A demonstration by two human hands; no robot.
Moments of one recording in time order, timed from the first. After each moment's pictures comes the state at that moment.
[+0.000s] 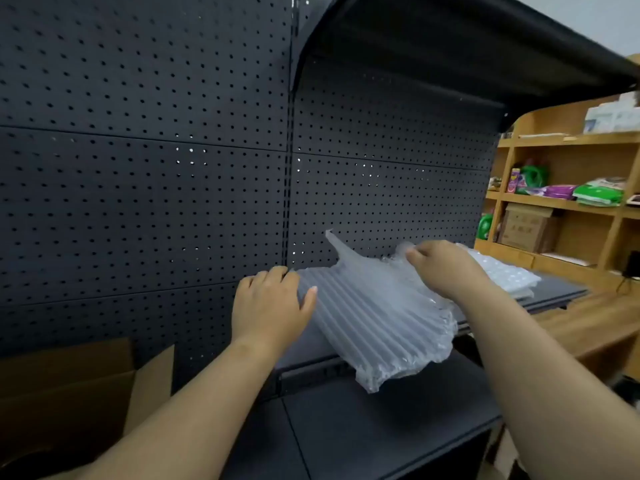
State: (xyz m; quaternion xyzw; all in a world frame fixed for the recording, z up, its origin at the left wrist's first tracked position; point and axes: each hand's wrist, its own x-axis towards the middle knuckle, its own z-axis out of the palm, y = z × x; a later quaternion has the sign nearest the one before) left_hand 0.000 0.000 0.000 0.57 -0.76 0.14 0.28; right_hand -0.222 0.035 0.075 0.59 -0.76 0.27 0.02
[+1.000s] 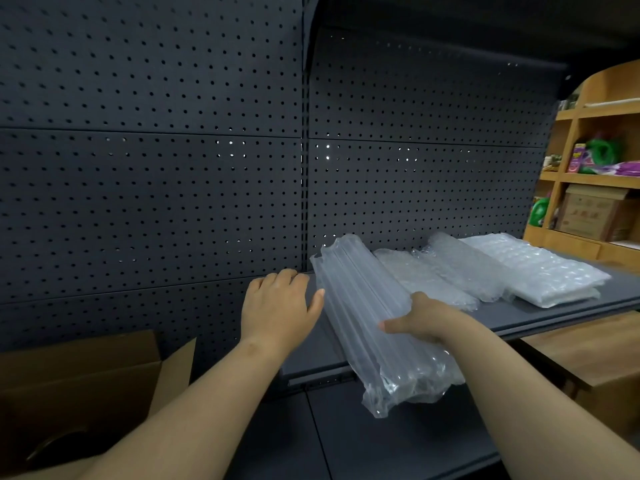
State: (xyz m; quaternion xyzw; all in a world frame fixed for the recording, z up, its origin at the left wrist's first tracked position) left_hand -0.011 -0.033 -0.015 0.61 -0.75 0.15 0.21; right_hand -0.218 -0.014 0.009 0.56 -0.78 0.12 -0.25
